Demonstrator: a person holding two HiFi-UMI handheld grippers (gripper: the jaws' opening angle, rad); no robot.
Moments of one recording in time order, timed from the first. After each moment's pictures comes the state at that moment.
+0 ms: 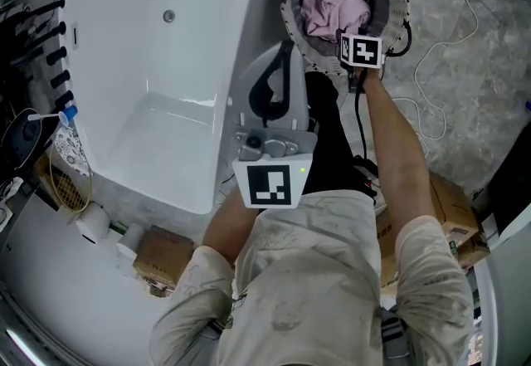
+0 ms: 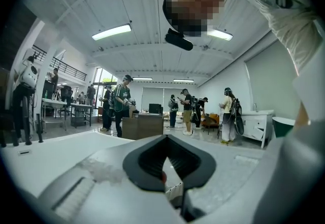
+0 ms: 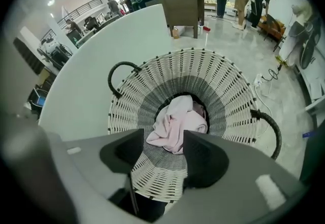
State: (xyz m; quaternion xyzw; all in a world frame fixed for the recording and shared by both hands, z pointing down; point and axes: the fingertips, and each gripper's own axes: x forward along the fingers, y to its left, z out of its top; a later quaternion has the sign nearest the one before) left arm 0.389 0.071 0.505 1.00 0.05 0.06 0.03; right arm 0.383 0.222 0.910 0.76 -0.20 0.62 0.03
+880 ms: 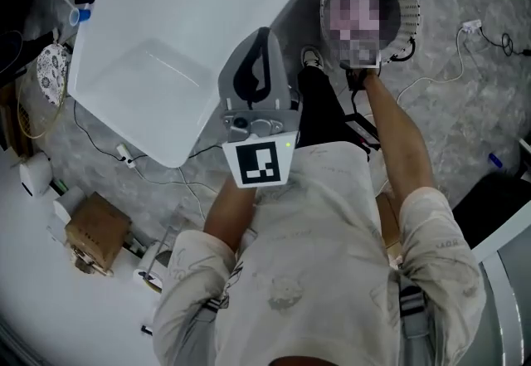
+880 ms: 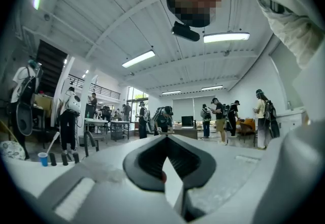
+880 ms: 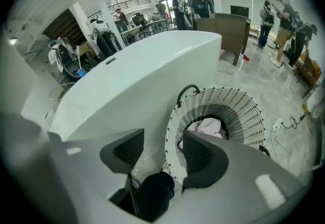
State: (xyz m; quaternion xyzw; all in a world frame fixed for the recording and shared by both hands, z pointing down) left arm 0.217 -0.026 0.389 0.99 -0.15 0.00 0.00; right arm 0.313 0.120 0.788 0.75 -0.38 0.53 0.12
